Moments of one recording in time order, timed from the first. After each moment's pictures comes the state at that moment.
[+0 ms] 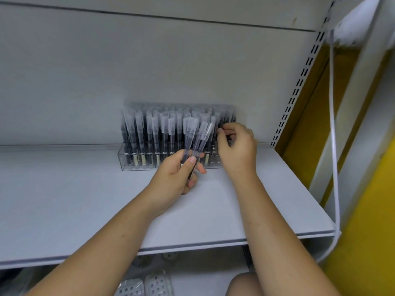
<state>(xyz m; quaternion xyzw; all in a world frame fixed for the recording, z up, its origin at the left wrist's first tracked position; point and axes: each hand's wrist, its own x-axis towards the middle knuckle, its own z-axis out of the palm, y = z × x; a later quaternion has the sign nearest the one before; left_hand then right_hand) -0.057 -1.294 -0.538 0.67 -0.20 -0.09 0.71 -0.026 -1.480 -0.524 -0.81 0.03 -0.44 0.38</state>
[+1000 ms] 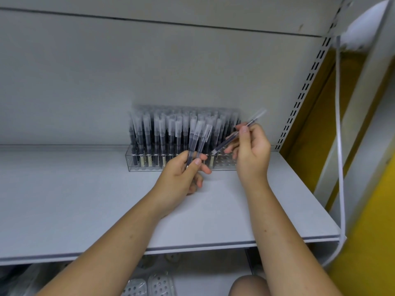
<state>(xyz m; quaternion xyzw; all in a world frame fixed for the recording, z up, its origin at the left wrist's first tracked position) -0.054 -1.294 -0.541 0.65 -0.19 -0.08 0.73 -0.054 -1.475 -0.509 -0.68 -0.04 -0.40 0.61</state>
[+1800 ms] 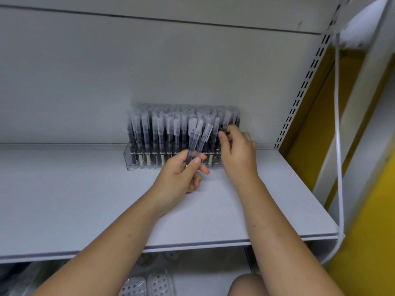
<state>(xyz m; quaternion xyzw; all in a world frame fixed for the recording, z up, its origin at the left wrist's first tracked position) -0.055 -1.294 -0.541 0.66 -0.20 -0.08 0.72 -0.029 -1.478 -0.529 -0.87 0.00 -0.39 0.30</state>
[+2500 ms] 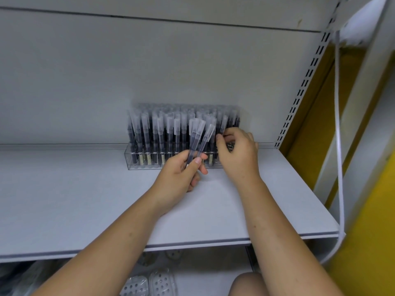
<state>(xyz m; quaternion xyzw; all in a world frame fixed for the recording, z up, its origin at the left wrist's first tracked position) -0.052 -1.292 -0.546 0.67 -0.21 -0.06 0.71 -0.036 -1.475 -0.527 -0.85 0.02 -0.39 0.34</state>
